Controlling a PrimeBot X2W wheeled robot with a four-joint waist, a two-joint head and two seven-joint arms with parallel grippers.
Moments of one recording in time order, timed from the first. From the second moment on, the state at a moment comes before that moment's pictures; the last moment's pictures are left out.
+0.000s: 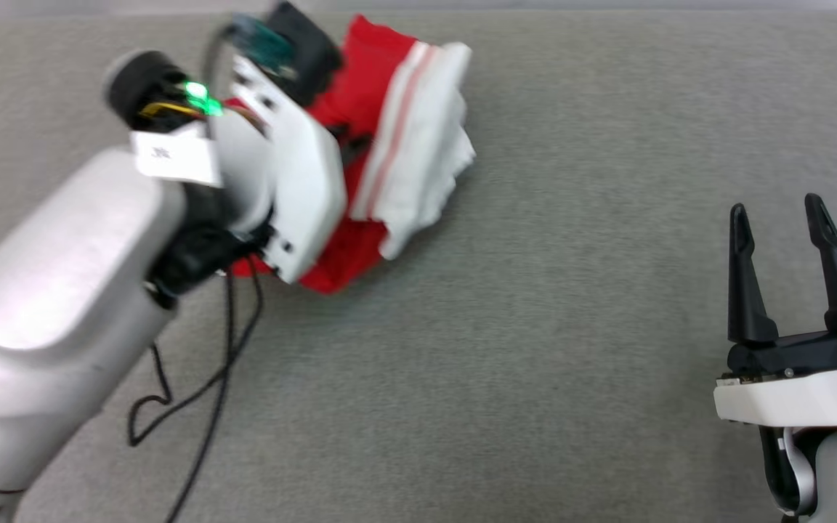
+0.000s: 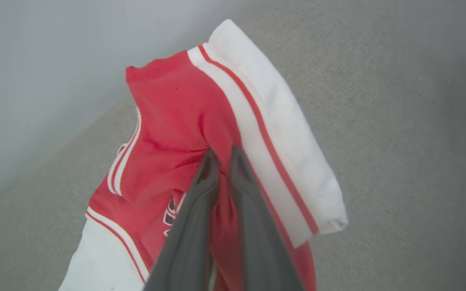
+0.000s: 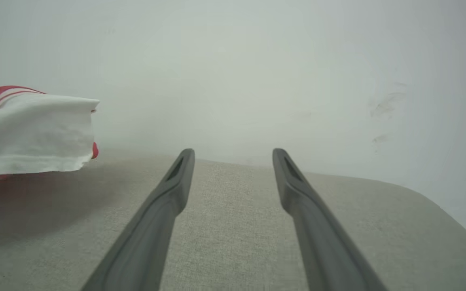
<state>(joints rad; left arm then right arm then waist) -1.04 0.60 -0.79 0.07 -0.82 -0.13 0.67 -0.16 -0.05 -0.08 -0.09 0.01 0.13 -0.26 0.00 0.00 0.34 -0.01</state>
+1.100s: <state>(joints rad) -1.11 0.45 -1.27 0.43 -0.93 -0.13 0.41 -0.20 -0.05 -0.09 -0.07 0.06 0.13 -0.26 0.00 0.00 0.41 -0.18</state>
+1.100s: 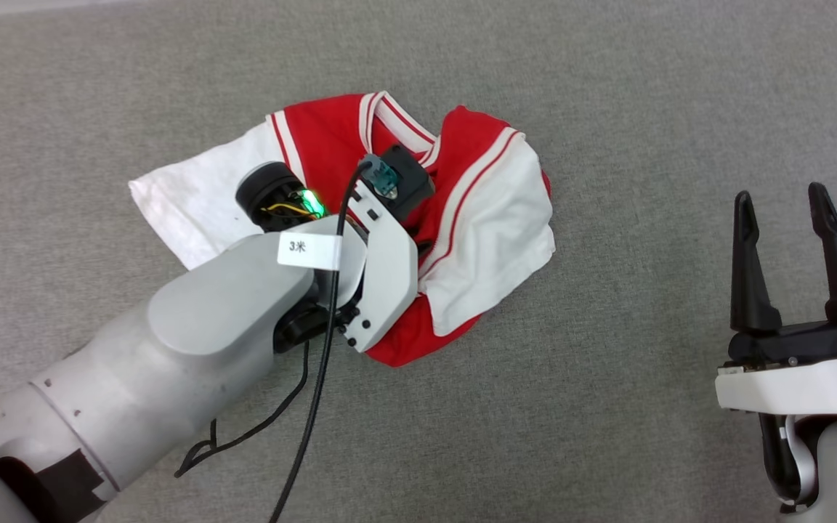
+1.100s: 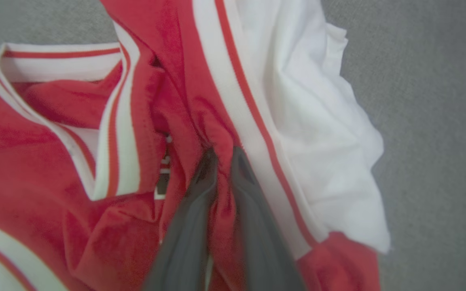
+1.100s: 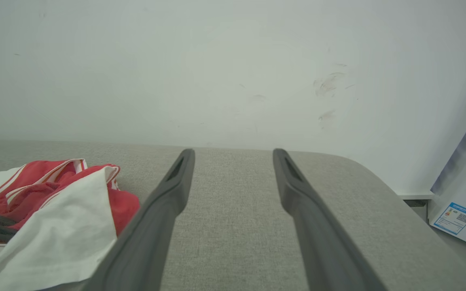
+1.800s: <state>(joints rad) -0.90 0.44 -1.13 0.48 -0.85 0.10 -0.23 -0.06 -0.05 -0.10 -0.02 0.02 0.13 -0.26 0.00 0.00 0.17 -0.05</state>
